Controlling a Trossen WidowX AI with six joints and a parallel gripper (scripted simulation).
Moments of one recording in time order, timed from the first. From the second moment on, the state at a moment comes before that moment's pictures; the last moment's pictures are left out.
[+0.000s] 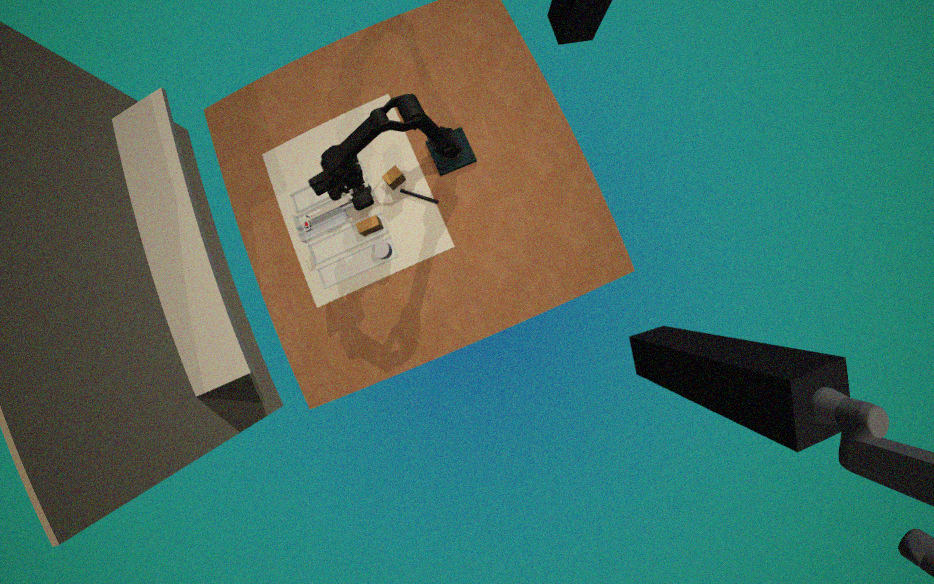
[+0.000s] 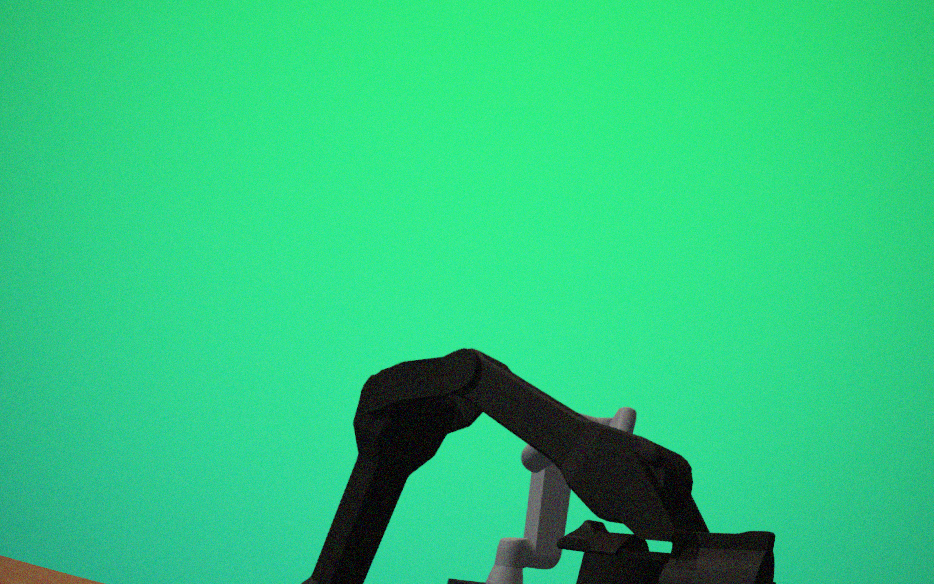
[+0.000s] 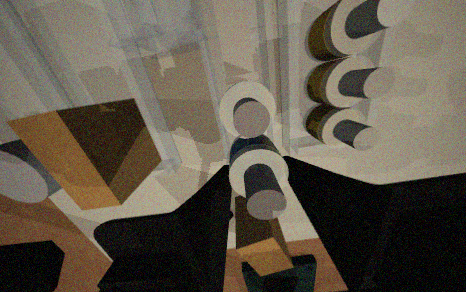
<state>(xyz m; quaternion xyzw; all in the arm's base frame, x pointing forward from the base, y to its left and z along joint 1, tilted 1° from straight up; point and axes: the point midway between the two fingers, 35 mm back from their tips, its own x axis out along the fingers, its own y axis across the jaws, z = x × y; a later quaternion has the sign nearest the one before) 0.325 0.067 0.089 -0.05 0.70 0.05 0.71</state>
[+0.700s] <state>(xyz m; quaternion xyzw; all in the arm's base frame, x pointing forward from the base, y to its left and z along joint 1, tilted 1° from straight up) 0.331 0.068 0.091 -0.05 0.70 0.05 0.71</state>
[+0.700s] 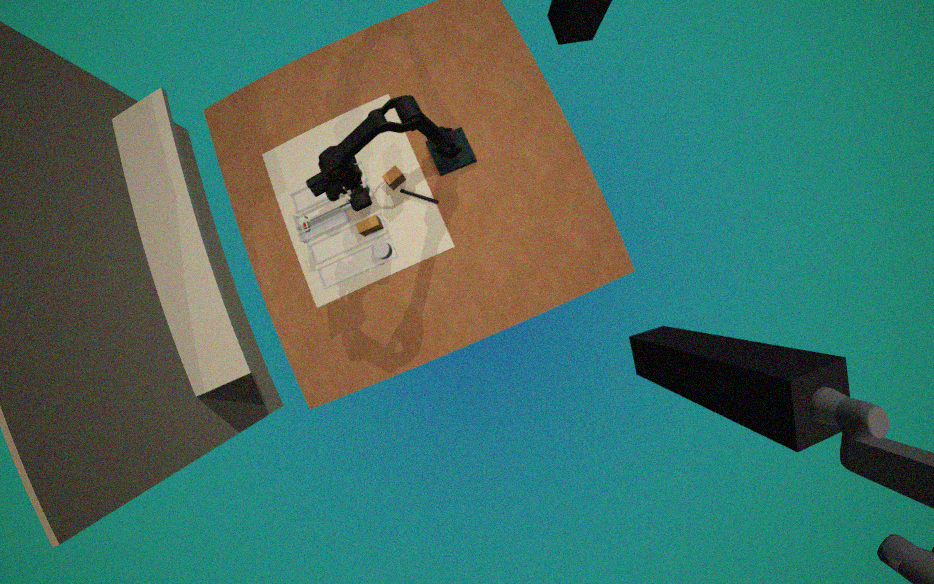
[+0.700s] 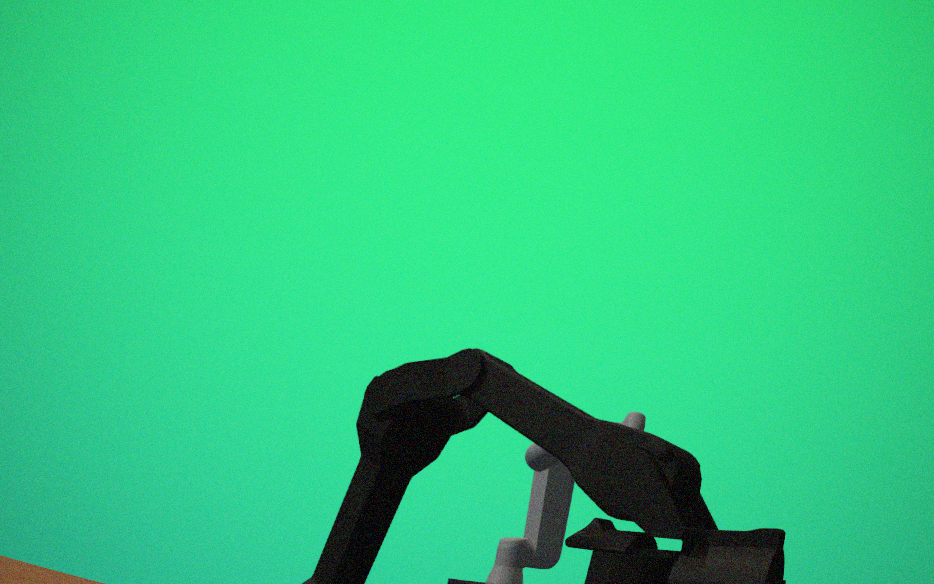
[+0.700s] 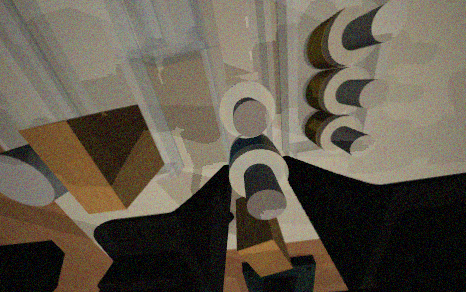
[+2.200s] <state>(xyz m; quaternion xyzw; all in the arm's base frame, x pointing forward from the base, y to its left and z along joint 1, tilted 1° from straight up) 0.337 0.069 0.091 -0.05 0.70 0.05 0.71</state>
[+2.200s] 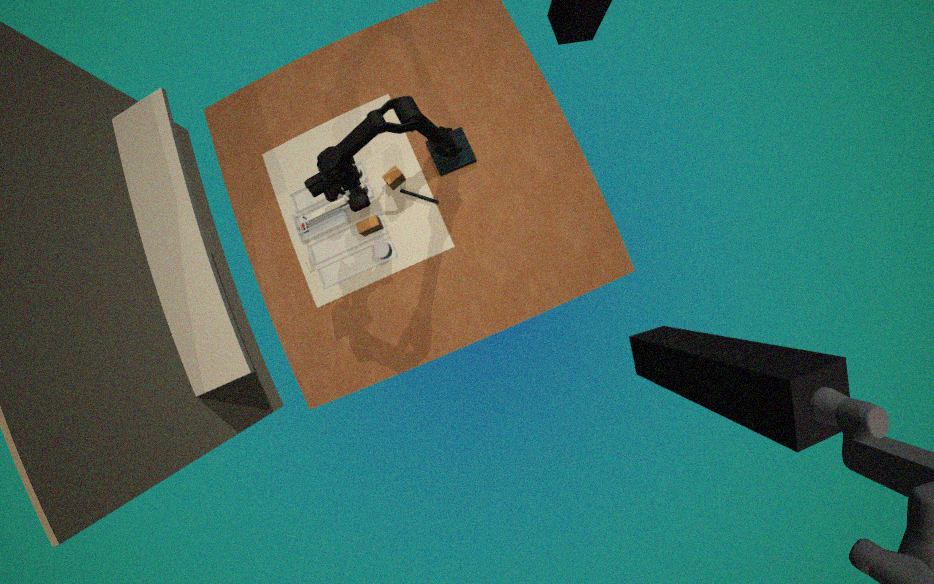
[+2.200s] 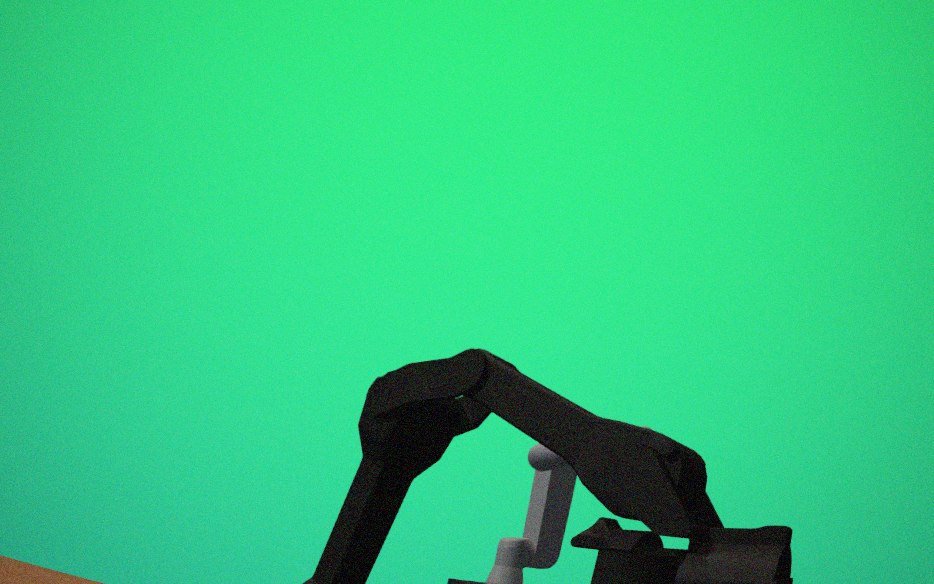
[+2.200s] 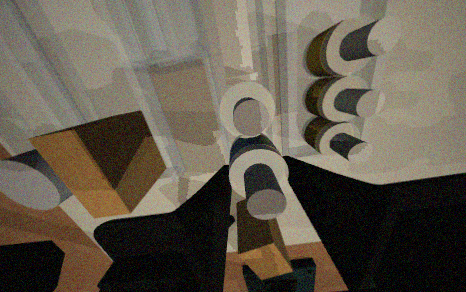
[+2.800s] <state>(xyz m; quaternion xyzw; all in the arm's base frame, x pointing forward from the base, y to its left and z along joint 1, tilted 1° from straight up) 0.339 0.069 0.091 -0.05 0.70 0.05 0.71</state>
